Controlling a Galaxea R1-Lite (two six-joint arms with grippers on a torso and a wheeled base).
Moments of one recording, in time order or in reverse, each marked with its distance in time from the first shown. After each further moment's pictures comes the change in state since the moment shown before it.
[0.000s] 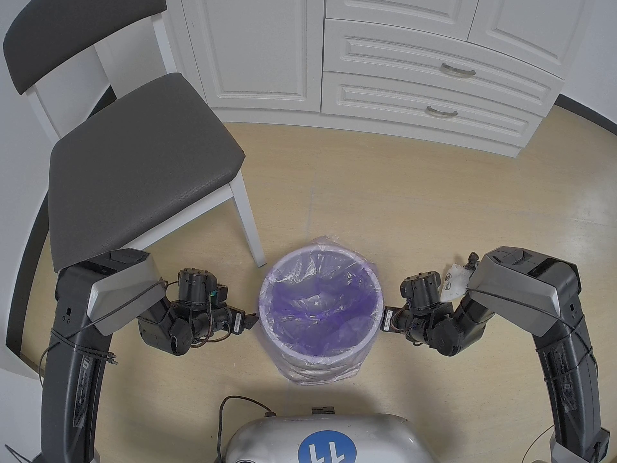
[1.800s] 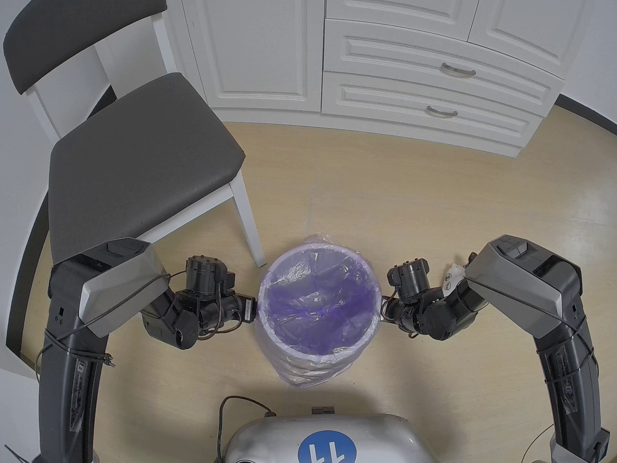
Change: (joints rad) left arm -0.059 -0.076 -0.007 0.034 0.030 -0.119; right arm 0.034 -0.025 -0.148 0.256 -0.102 0.108
